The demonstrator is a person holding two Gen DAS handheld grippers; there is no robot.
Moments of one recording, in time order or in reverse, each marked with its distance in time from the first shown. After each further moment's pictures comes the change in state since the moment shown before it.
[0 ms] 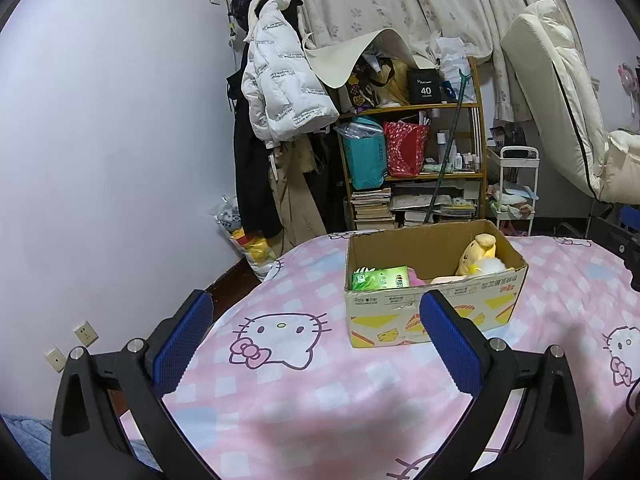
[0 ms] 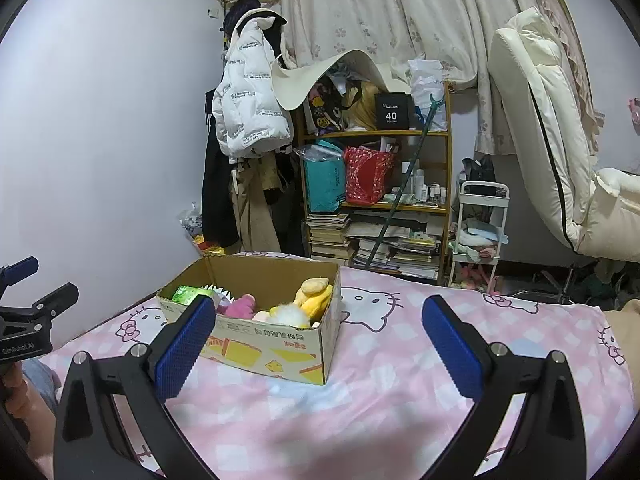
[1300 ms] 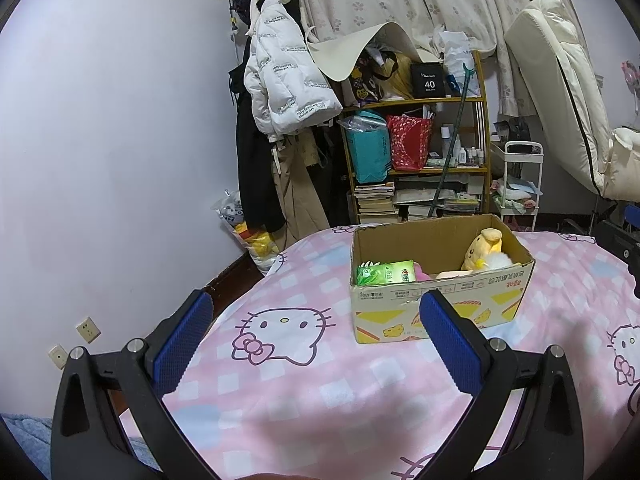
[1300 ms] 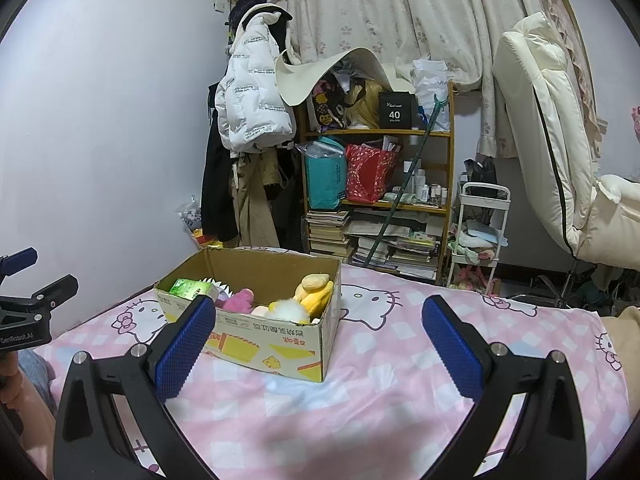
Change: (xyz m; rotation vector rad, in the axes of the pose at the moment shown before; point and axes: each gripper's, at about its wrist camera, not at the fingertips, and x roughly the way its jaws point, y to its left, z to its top) left arm 0.007 0.003 -0.002 -0.004 0.020 0.007; right arm 0.000 -0.008 -0.003 -0.021 0.007 0.005
